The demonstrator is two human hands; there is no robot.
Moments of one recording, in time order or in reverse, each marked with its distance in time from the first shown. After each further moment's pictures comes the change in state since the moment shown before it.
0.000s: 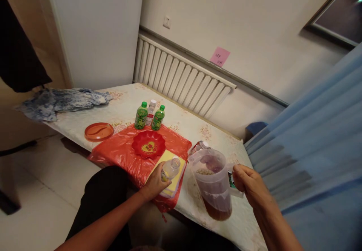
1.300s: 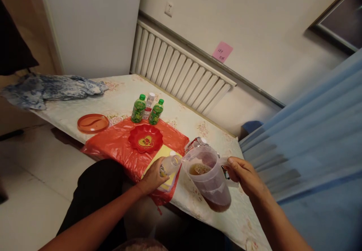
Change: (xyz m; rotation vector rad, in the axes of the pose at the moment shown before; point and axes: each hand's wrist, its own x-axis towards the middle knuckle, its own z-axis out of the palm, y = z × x) left_hand 0.003 -0.001 0.002 0.024 -0.027 0.072; right_hand 0.013 -0.024 0.005 -0.093 -0.188 -0.018
